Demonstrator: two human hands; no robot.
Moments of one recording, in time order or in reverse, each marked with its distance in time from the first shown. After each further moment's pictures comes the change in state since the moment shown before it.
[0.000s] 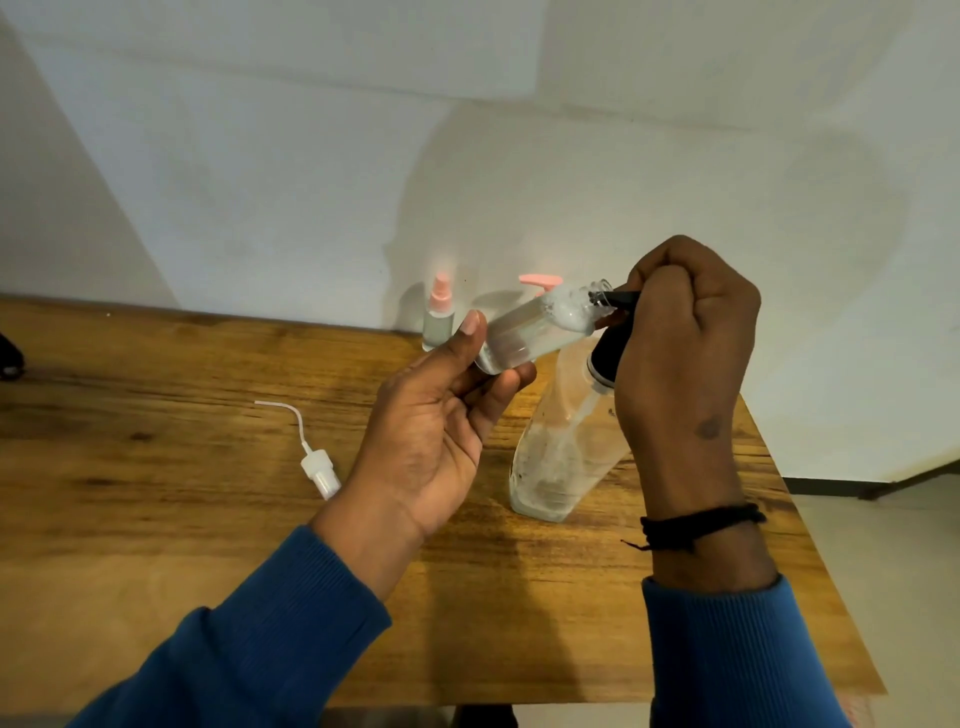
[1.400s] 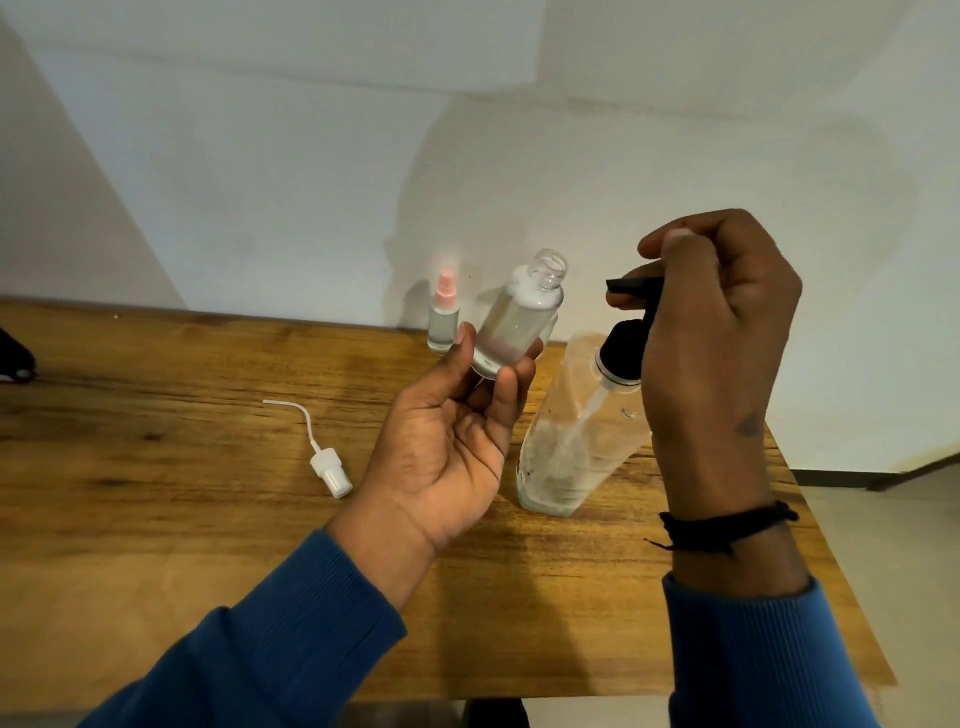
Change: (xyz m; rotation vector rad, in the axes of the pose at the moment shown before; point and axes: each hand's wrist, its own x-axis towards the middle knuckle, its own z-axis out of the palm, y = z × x) left_hand 0.003 -0.006 -0.018 -0.298 -0.032 -0.220; right_hand -0.002 -0.015 -0.002 0.011 0.084 0.105
